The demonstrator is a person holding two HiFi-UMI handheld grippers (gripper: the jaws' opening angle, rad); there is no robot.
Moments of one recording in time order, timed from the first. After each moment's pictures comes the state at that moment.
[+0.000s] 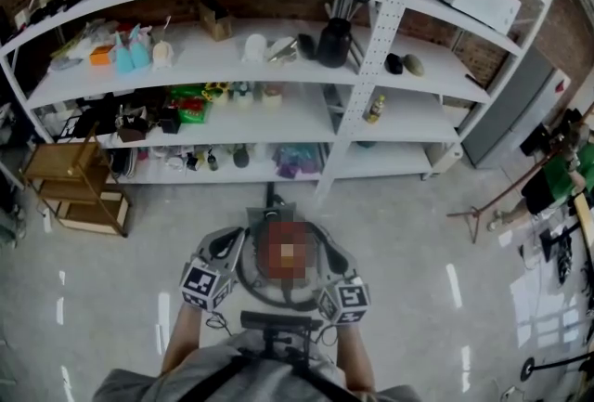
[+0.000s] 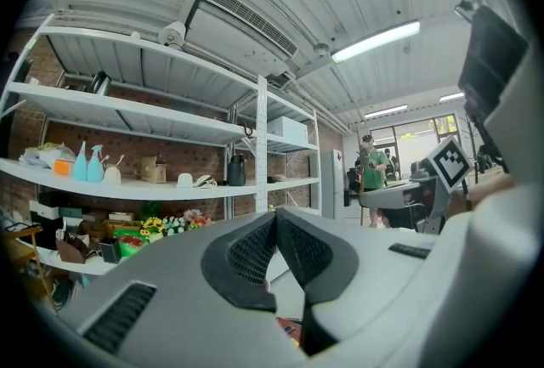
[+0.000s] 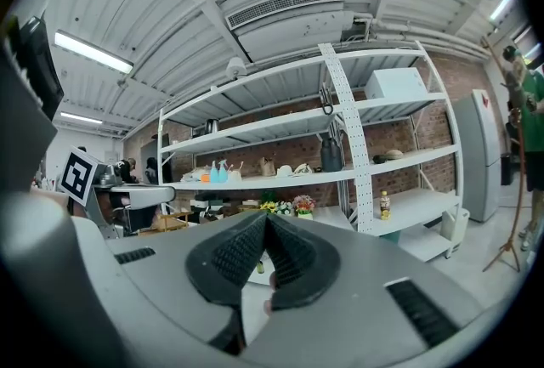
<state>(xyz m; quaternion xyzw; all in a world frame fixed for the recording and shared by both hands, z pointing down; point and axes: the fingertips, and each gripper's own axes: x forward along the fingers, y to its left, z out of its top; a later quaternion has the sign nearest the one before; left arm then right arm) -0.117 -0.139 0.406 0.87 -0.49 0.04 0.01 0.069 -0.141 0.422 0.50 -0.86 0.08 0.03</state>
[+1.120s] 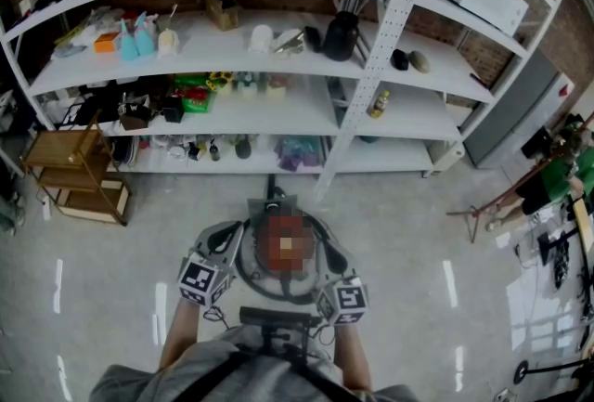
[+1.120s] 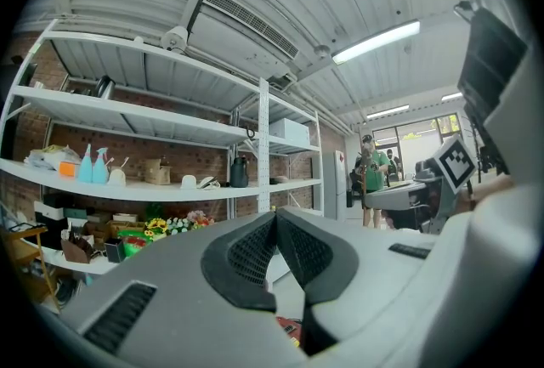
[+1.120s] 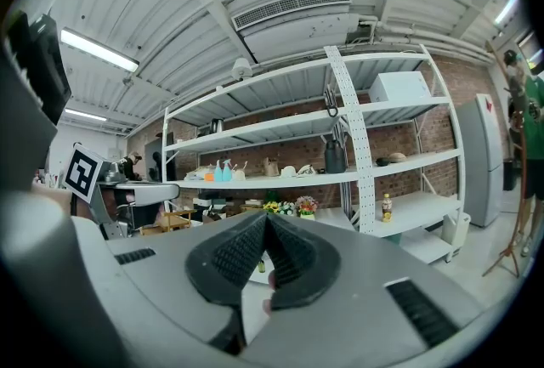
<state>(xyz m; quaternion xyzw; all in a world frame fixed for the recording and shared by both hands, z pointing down) -0.123 -0.126 0.402 0.87 -0.50 0.03 0.01 0.061 -0.121 0.414 0.50 -0.86 0.08 0.04</state>
